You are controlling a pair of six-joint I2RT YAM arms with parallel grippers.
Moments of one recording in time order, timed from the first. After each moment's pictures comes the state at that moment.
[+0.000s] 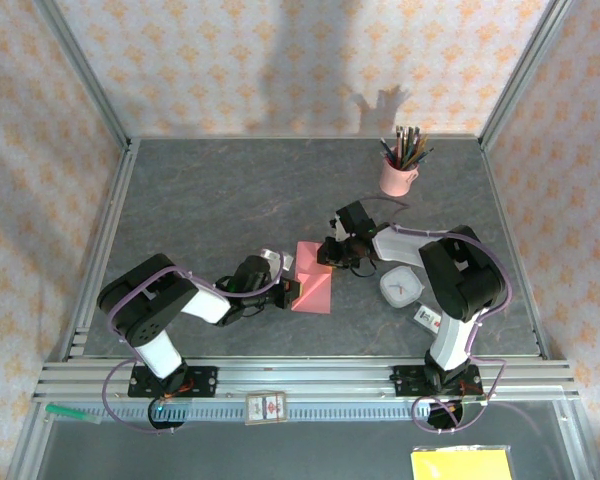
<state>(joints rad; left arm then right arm) -0.69 1.68 0.40 0.67 0.29 -0.57 0.52 1.80 0.96 -0.24 -0.40 0.60</state>
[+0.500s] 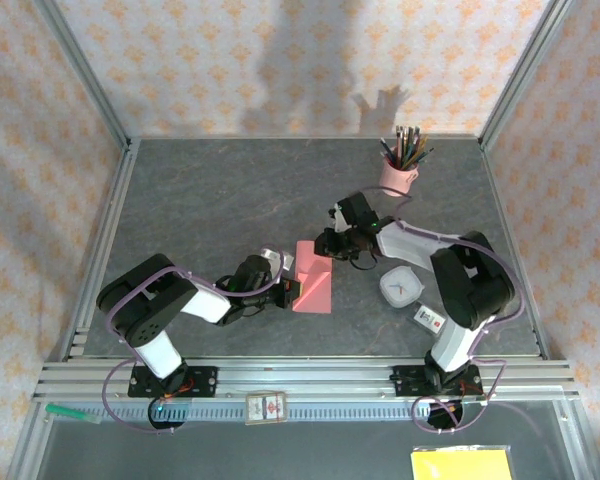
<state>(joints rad) -0.69 1.68 0.41 0.65 0.28 -0.57 0.53 1.71 1.00 -0.27 -0.43 0.60</state>
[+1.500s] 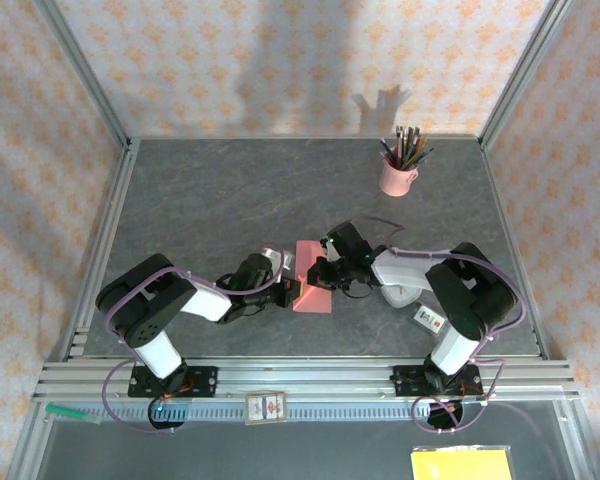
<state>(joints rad) -0.69 1.68 0.43 0.61 0.28 -0.57 0.67 1.68 0.79 -0.08 -0.48 0.79</state>
